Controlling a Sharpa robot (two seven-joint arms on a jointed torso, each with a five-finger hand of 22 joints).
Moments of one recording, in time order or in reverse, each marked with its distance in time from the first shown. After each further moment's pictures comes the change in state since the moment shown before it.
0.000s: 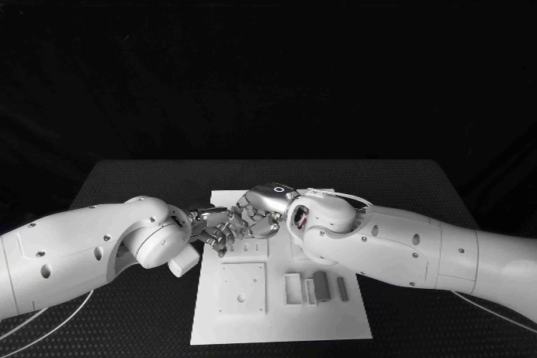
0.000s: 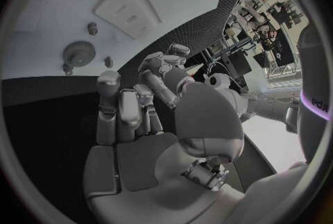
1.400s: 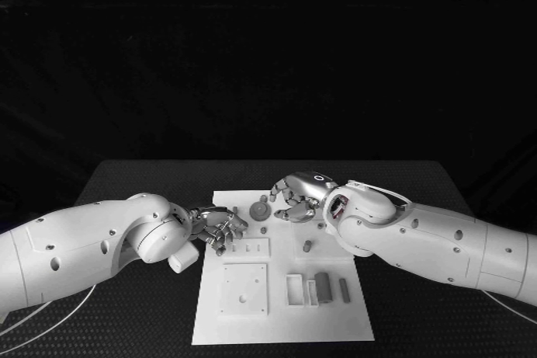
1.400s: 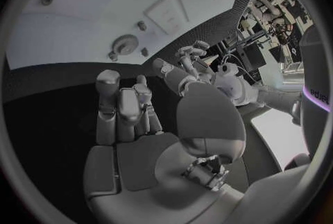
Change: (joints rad) left arm -0.001 0.012 -0.001 -0.056 -0.003 0.049 -0.002; left_hand 0.008 0.003 0.005 0.005 -0.023 0.033 -0.011 0.008 -0.012 0.037 -0.010 0.007 0.005 0.031 -0.013 0.023 0.004 -0.001 0.034 -0.013 0.027 0.000; right arm -0.002 -0.148 0.031 0.007 0.047 -0.078 0.001; right_hand -0.029 -0.079 0.017 0.058 -0.001 -0.080 0.056 -0.076 -0.027 -0.044 0.043 -0.017 -0.007 -0.026 0.029 -0.022 -0.044 0.000 0.005 -0.002 -0.016 0.000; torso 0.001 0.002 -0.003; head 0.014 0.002
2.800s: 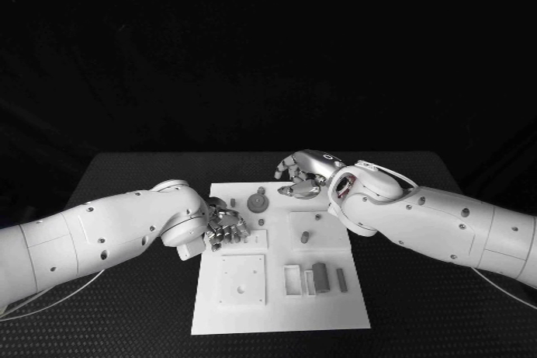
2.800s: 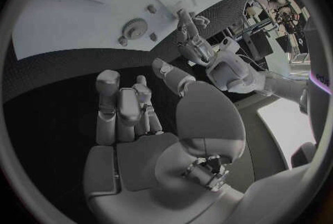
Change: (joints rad) left arm -0.001 0.169 -0.020 -0.148 -0.302 0.142 -0.183; left_hand -0.039 0.039 -0.085 -0.029 0.000 0.035 -0.036 0.077 0.120 0.052 -0.030 0.077 0.050 0.046 -0.025 0.070 0.030 -0.001 0.048 -0.027 0.104 0.000; right arm 0.013 -0.016 0.031 -0.017 0.082 -0.034 -0.002; right_hand 0.006 0.006 0.000 0.000 0.000 -0.006 0.004 0.000 0.000 0.000 0.000 0.000 -0.003 0.000 0.000 0.000 -0.001 0.000 -0.002 0.002 0.000 0.000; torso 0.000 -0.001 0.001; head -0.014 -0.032
